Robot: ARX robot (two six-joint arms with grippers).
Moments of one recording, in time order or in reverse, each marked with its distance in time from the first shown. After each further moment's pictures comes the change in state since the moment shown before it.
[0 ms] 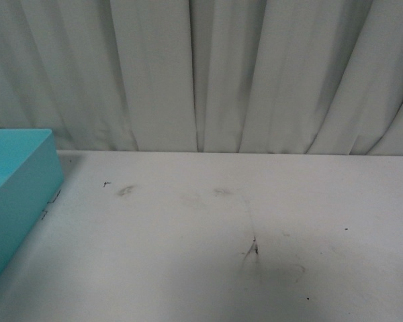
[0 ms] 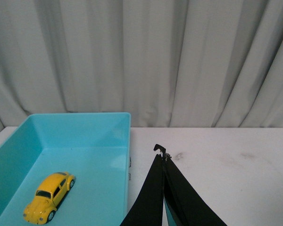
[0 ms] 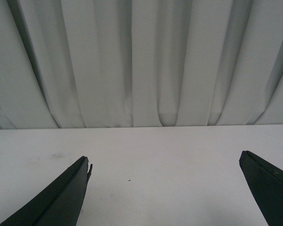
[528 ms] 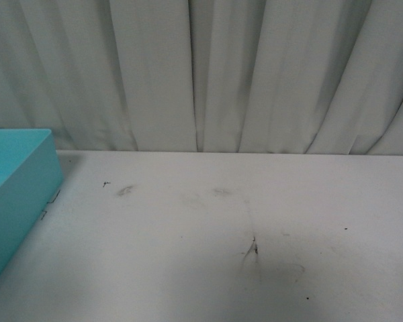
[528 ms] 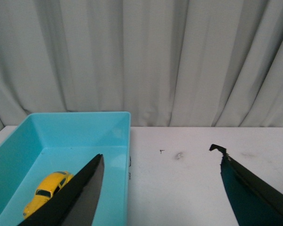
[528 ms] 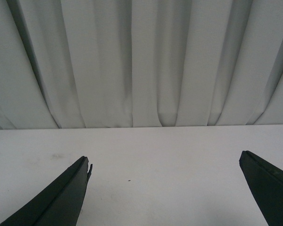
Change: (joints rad) left arm 0.000 0.000 0.000 -0.001 0.000 0.000; right arm 0.000 0.000 0.000 0.000 0.000 0.000
